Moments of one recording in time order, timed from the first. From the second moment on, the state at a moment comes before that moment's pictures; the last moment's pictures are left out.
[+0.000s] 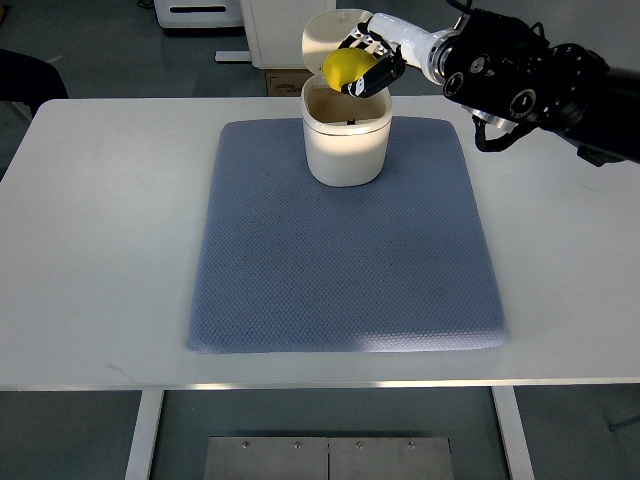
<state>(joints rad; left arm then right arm) 0.01 0.00 -0.10 -0.26 -0.06 0.19 -0.45 1.71 0.00 -0.82 0.64 0.07 -0.07 0.12</state>
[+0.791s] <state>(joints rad) 0.01 0.00 -0.10 -0.26 -0.06 0.19 -0.45 1.63 0.00 -0.82 0.48 0.03 0.03 0.07</state>
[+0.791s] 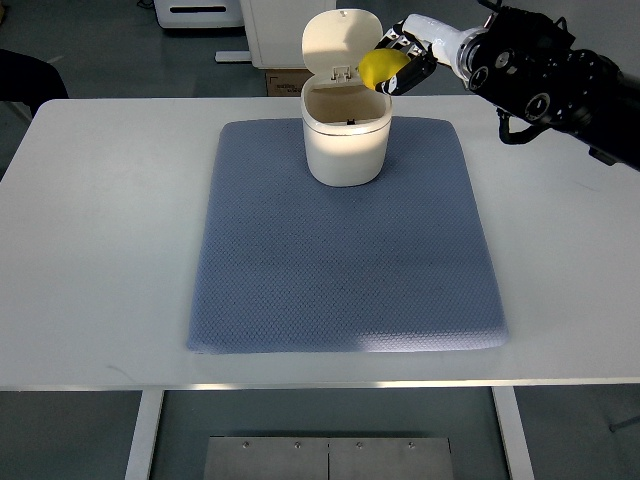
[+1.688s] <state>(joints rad) 0.01 0.00 -0.10 -0.26 -0.06 0.19 -0.45 1.63 0.00 -0.72 0.48 0.03 0.05 0.03</state>
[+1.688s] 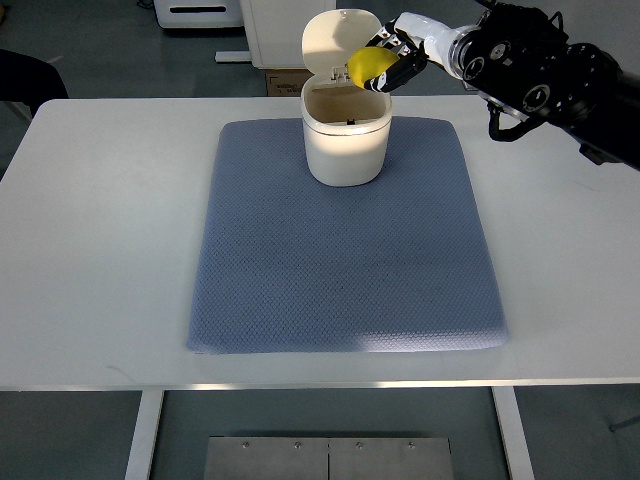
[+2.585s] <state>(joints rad) 0.01 0.00 -0.10 -0.26 -0.06 0.19 -0.45 1.61 0.00 -0.64 0.48 0.02 0.05 0.04</state>
